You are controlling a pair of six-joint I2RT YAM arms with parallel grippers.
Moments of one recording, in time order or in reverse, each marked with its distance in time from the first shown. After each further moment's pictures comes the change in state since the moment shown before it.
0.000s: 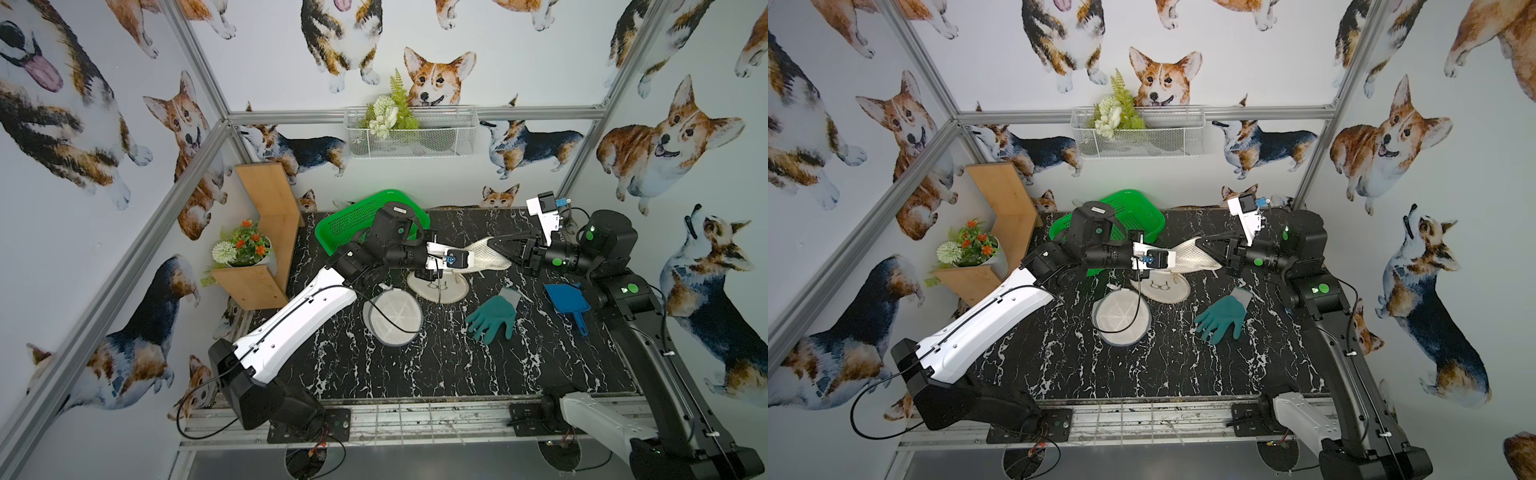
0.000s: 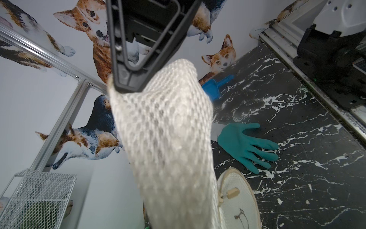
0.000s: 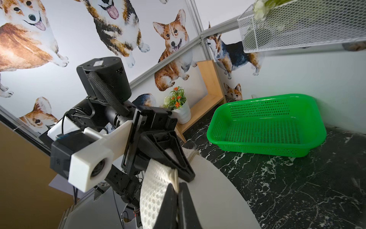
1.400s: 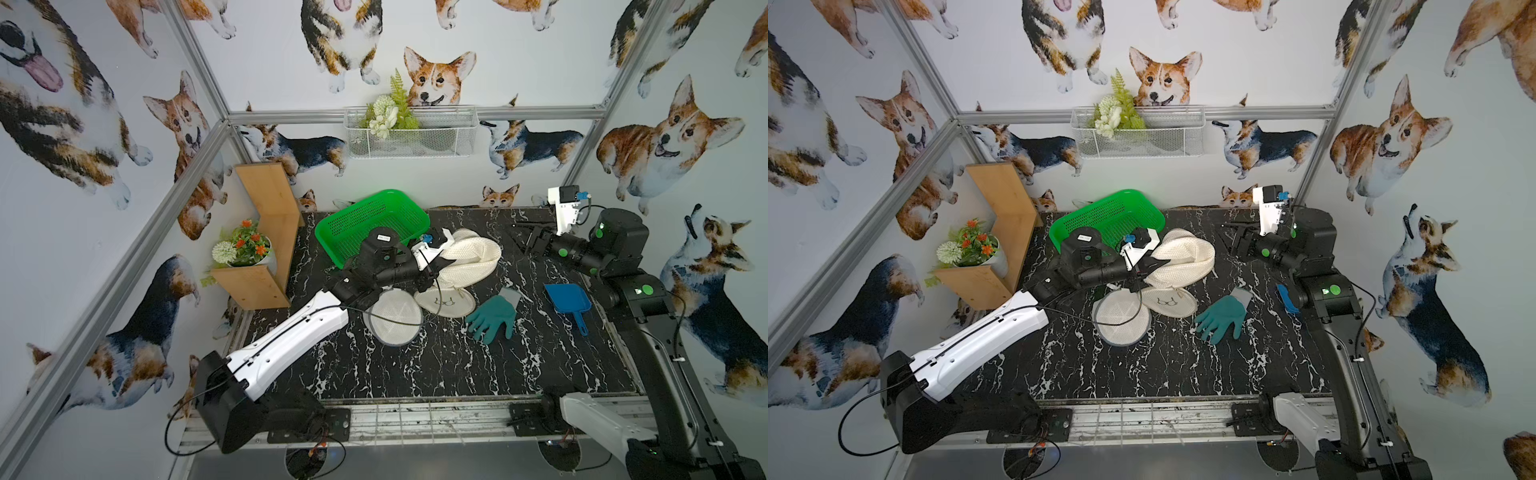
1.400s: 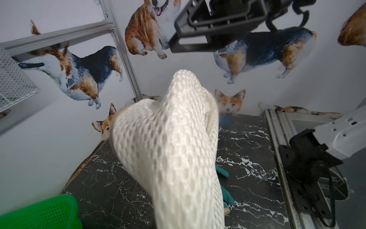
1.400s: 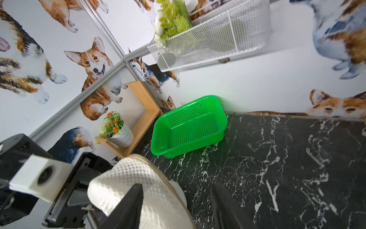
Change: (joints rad) left arm 0.023 -0.140 -0.385 0.475 -0.060 -0.803; right arm -0.053 -0.028 0.005 -0.153 0.381 0.040
